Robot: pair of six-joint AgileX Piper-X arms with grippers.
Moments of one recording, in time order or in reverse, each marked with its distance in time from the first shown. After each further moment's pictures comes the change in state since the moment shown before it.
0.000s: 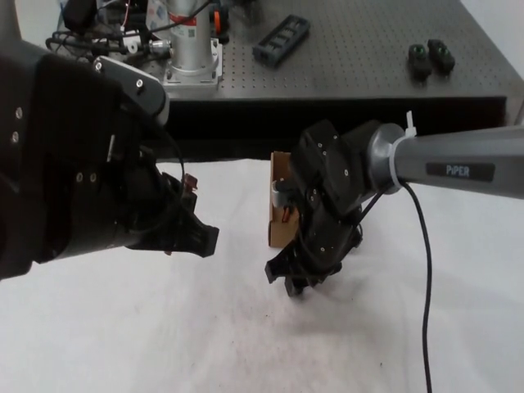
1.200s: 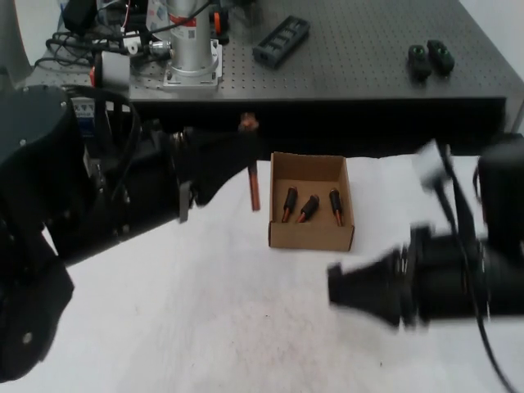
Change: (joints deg) left arm 4.8 8.0 14.5 -65.7 40.6 -47.8; right arm -6.8 -55.2 45.0 -29.1 -38.8 8.5
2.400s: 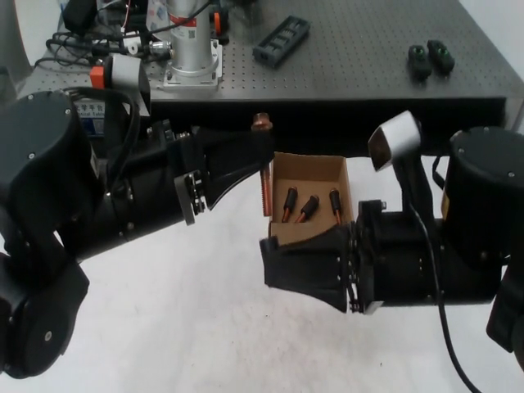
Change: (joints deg) left arm 0.0 2.9 0.2 -6.1 6.8 -5.6; right arm 10.6 7.5 0.9 -33.0 -7.7 19.5
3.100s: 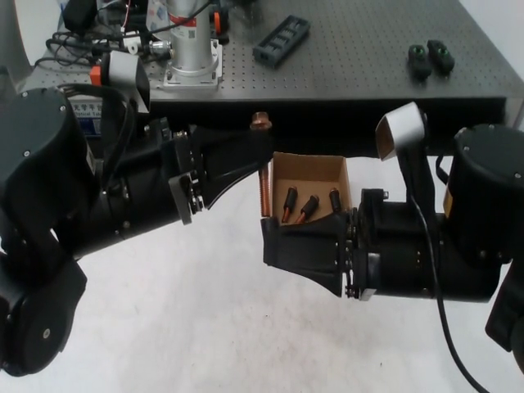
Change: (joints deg) left arm 0.1 0.0 0.0 -0.8 3.0 0.0; right arm 0.1 0.0 0.0 -4.0 4.4 0.0
